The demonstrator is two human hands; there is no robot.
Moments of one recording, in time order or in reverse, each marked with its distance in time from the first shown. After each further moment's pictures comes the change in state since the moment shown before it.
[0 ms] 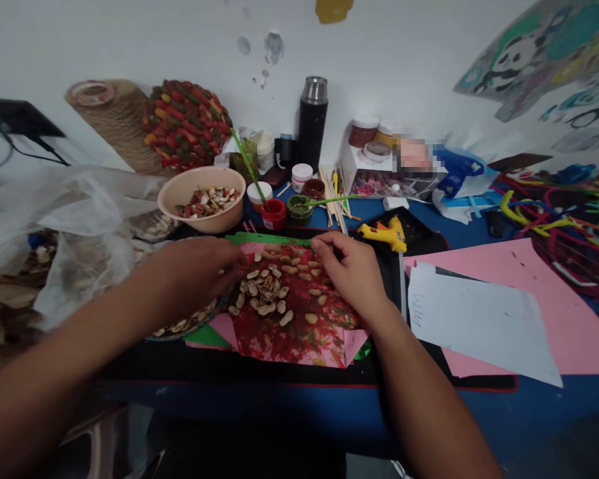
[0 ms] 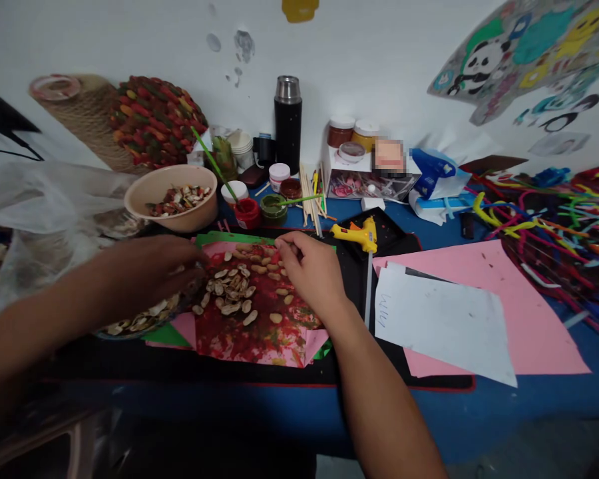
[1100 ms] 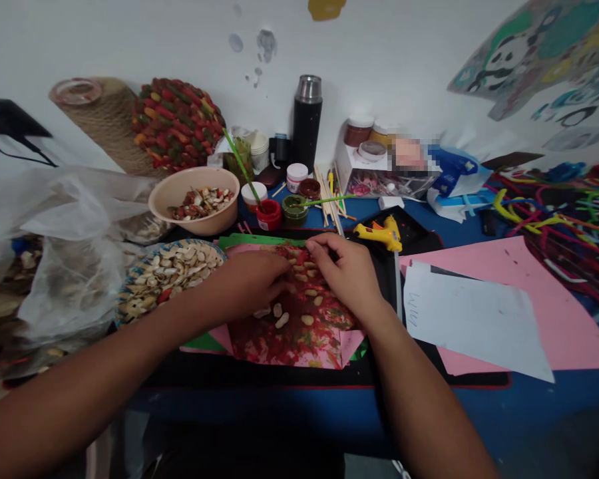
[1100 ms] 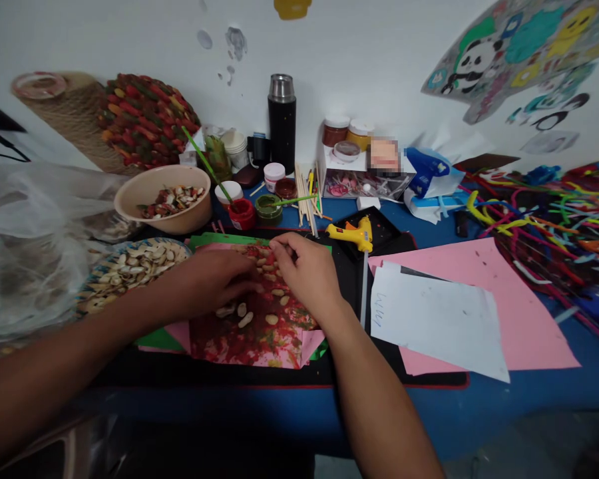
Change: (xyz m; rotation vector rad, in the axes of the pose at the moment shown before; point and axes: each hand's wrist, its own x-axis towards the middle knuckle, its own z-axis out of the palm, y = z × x) left_hand 0.052 0.056 0.025 -0.087 -0.120 0.150; right_hand 0.000 0.002 0.001 -0.008 -0.013 0.012
